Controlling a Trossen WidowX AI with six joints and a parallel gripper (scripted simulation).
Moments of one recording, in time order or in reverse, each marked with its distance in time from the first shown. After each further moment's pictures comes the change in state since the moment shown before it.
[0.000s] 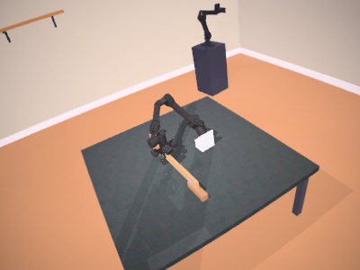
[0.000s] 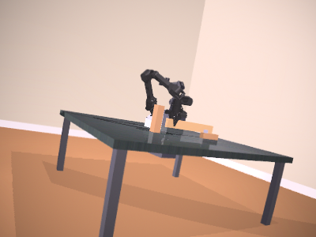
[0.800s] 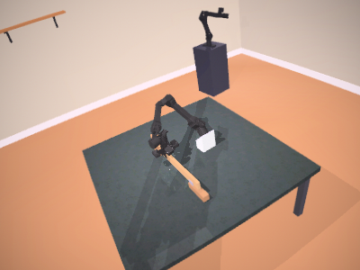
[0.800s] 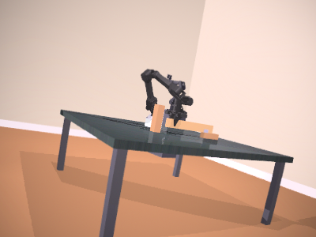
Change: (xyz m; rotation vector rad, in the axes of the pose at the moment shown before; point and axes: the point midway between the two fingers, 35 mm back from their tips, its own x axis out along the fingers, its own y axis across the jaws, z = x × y) arm 0.002 0.000 0.000 -0.003 0.007 -0.001
